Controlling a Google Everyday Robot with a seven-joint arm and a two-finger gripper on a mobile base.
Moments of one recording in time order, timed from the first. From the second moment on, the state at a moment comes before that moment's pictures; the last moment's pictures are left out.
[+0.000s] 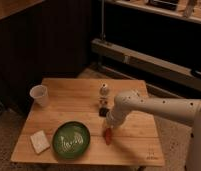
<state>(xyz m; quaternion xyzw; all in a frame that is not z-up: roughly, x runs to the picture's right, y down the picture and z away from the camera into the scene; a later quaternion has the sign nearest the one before) 0.047 0.220 0.812 -0.16 -0.38 -0.60 0.69</state>
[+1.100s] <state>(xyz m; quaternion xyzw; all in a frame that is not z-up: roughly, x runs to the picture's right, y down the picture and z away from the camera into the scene) 0.059 0.231 0.805 -0.16 -0.37 -0.60 0.69</state>
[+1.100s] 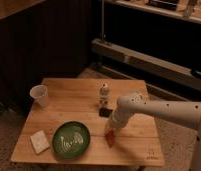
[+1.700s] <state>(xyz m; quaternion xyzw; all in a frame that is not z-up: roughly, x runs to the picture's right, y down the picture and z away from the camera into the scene) 0.063 0.236 0.802 -0.16 -0.37 -0.60 0.69</state>
